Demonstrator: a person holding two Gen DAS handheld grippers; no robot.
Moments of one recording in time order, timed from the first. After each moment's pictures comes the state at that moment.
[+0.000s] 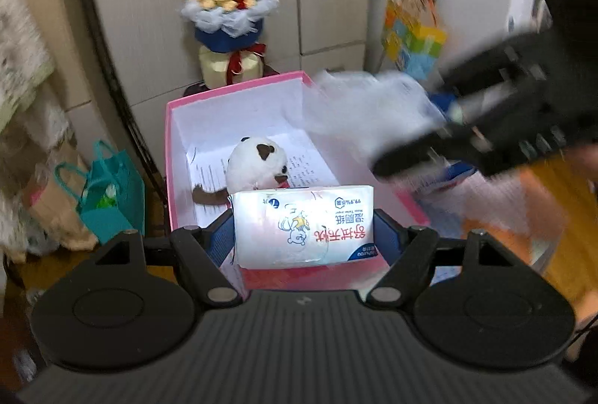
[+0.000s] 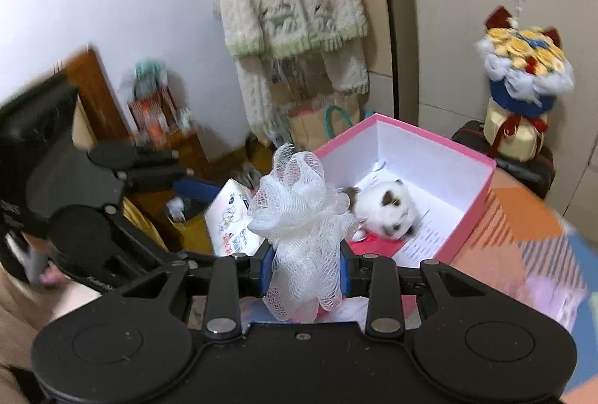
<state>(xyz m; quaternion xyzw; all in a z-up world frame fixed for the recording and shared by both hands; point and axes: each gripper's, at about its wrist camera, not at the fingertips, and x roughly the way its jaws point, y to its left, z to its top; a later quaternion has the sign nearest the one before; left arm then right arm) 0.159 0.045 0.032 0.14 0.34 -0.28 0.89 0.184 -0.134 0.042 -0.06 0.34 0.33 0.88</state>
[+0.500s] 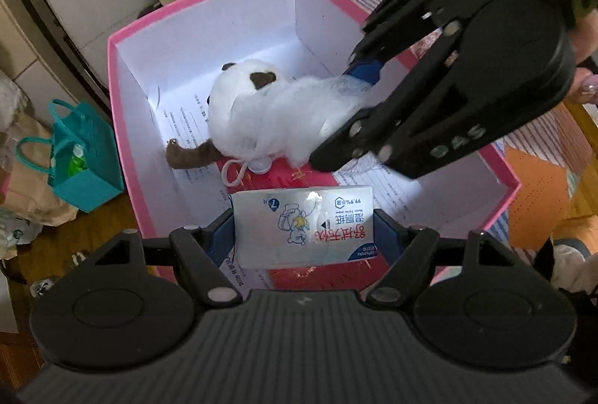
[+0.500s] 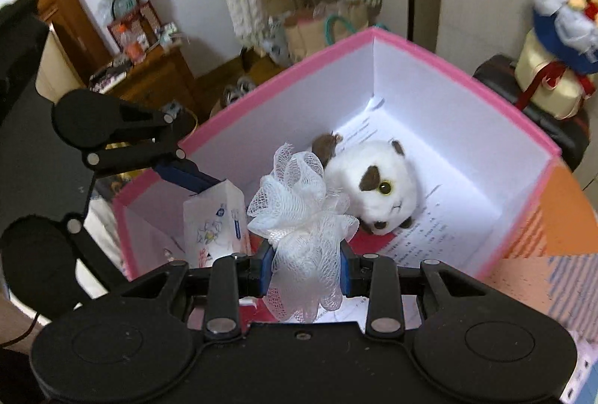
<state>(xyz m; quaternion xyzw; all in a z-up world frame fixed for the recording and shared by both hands) 0.254 0.018 -0.023 0.21 0.48 -0.32 0.79 0.309 -0.092 -0.028 -0.11 0.48 0.35 0.80</state>
